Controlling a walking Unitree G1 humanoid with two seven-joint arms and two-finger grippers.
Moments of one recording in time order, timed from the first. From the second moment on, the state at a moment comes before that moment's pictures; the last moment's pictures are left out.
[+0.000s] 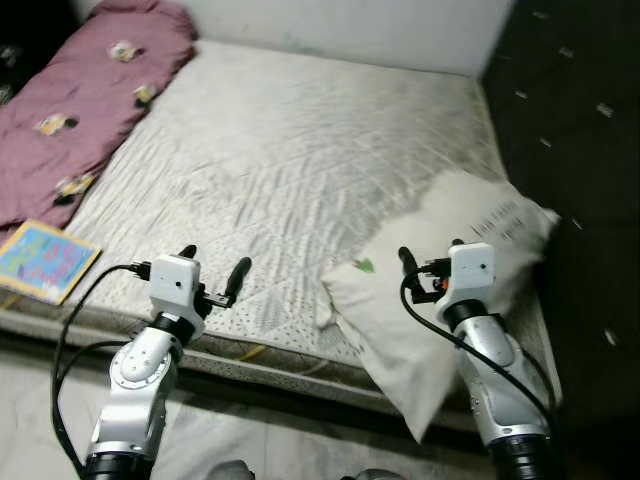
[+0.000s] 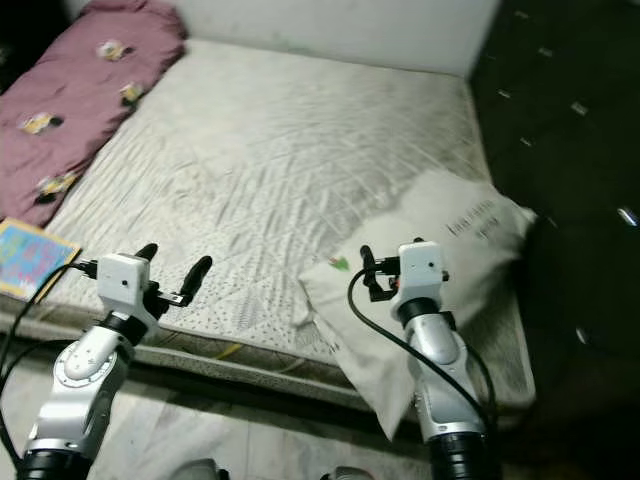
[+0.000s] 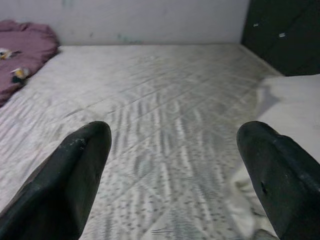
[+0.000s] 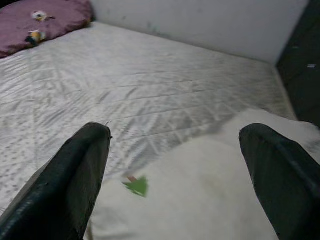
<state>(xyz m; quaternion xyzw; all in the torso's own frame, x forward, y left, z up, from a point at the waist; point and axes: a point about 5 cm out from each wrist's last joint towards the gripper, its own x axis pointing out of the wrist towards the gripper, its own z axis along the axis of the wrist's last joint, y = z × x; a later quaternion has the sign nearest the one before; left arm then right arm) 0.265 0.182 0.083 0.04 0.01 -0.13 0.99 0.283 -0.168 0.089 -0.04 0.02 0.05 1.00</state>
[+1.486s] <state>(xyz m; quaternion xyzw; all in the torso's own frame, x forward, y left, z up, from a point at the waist) 0.263 0.187 0.078 0.05 0.02 -0.10 0.99 0.286 -0.162 0.092 -0.04 0.02 0.06 1.00</state>
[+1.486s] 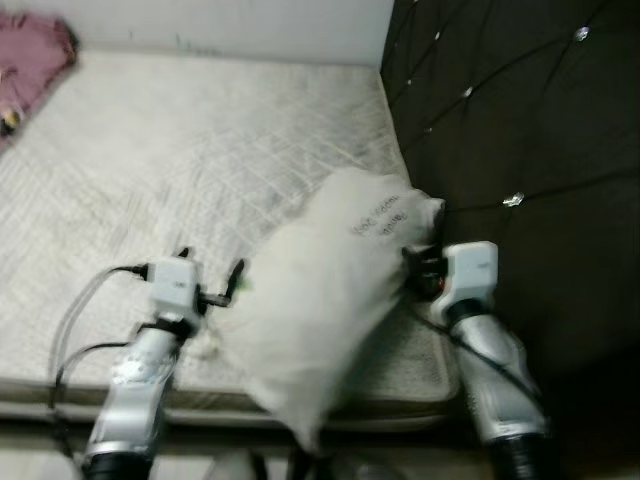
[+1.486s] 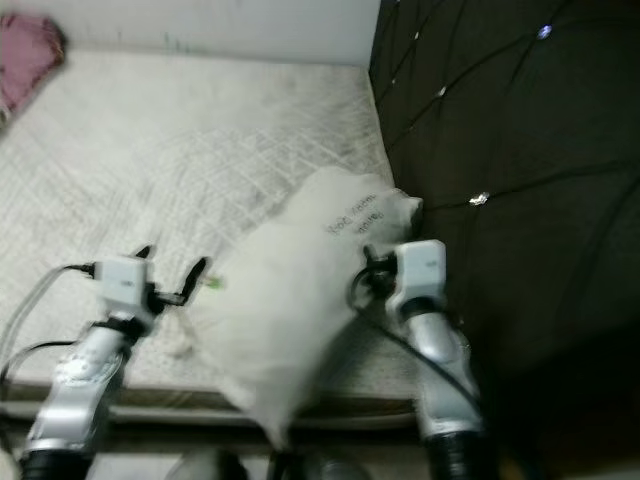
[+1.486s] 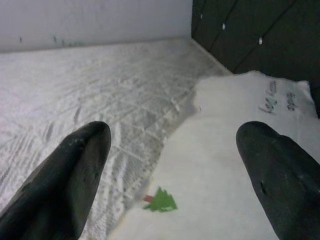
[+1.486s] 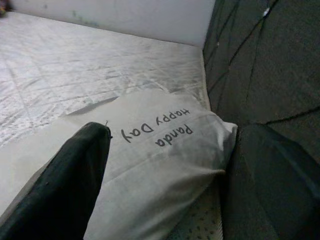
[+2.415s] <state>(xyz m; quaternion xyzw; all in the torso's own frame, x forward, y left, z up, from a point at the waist) 0.259 0.190 0.071 0.02 0.06 -0.08 0.99 0.282 -0.161 0.089 -0.05 0.03 0.05 1.00</state>
